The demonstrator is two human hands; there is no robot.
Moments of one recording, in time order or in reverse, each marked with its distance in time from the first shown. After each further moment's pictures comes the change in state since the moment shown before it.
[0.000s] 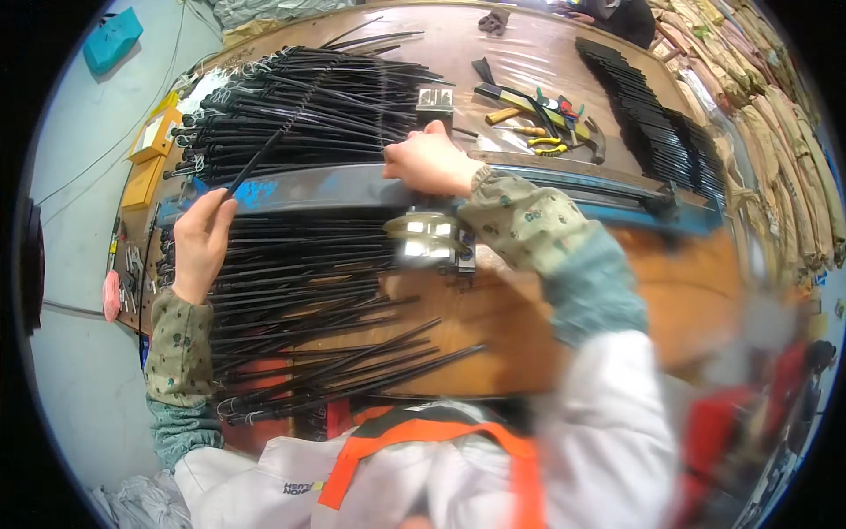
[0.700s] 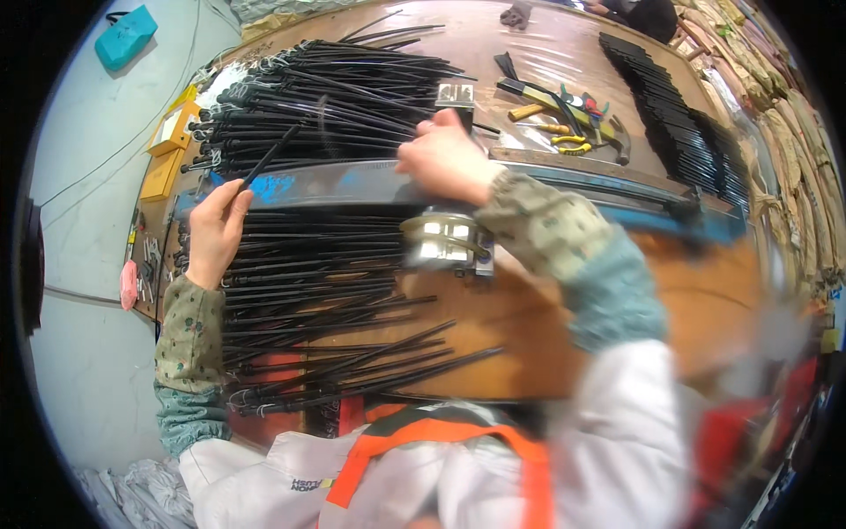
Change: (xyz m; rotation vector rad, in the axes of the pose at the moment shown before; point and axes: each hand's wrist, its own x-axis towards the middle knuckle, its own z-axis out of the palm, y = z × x) left_hand 0.010 -0.013 0.005 0.034 -0.024 -0.020; right_hand -0.004 -0.002 -0.005 -0.082 0.159 -0.154
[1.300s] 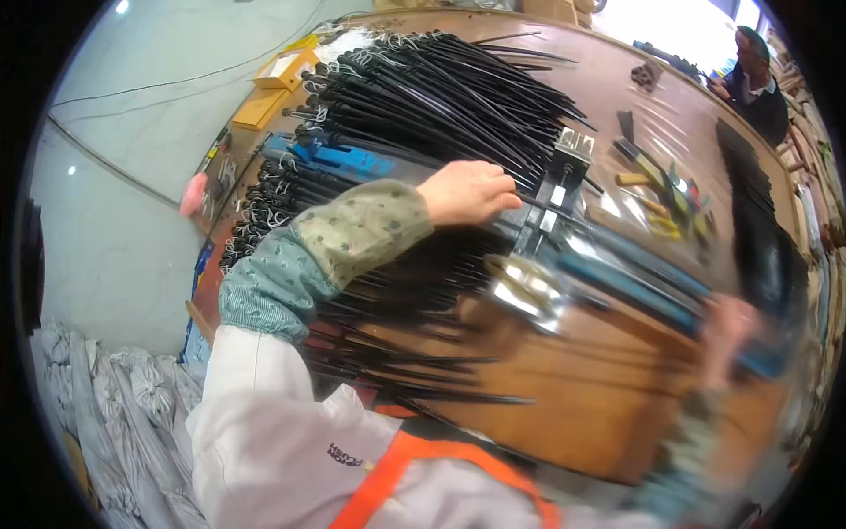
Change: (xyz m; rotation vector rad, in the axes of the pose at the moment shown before) left_hand 0.071 0.062 0.179 0.074 -0.340 0.422; right_hand -0.311 0.146 -0.074 -0.482 0.317 0.380
